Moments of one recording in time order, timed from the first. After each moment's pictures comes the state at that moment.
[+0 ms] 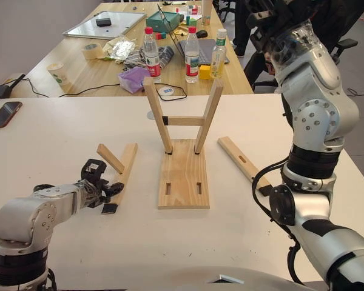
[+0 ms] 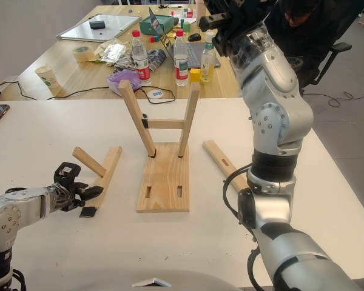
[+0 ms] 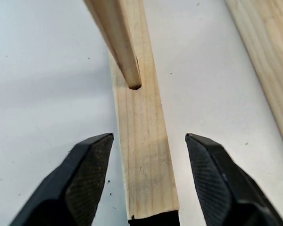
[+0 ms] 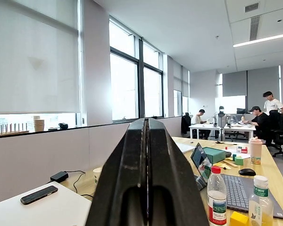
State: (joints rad) left arm 0.01 0.67 0.27 -0.52 -0.60 1.43 -0.25; right arm -0.90 -0.18 -0.19 -0.16 0.47 0.59 0.27
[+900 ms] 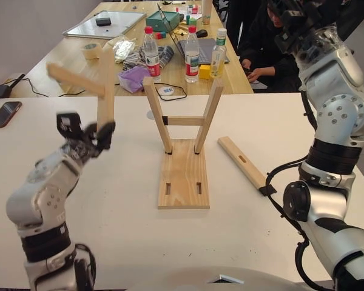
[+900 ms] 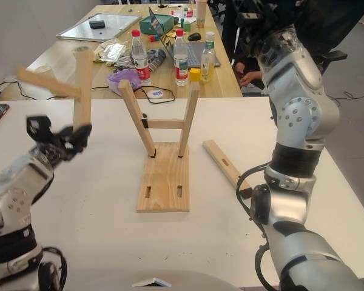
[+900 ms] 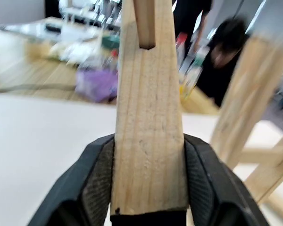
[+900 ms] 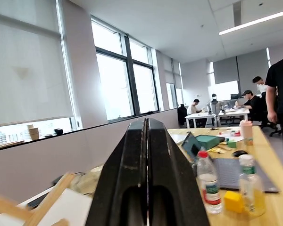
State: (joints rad) left arm -0.29 0.38 0.50 -0.37 -0.70 0.88 -0.27; right arm -0.91 -0.29 -0.32 -0.02 0.67 0.69 0.35
